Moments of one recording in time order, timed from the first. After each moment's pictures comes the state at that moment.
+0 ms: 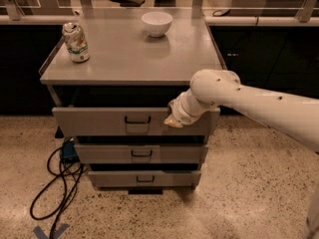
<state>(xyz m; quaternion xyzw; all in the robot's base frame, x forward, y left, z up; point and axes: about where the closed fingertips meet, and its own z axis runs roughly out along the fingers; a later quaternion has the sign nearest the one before) 0.641 -0.040 0.661 -0.63 0.72 0.07 0.26</state>
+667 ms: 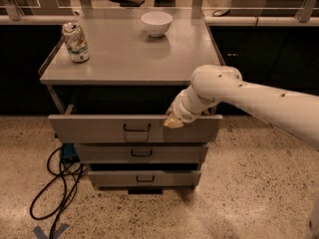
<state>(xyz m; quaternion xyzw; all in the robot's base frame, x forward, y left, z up) 0.641 -0.041 0.676 -0.63 0.72 0.07 0.26</state>
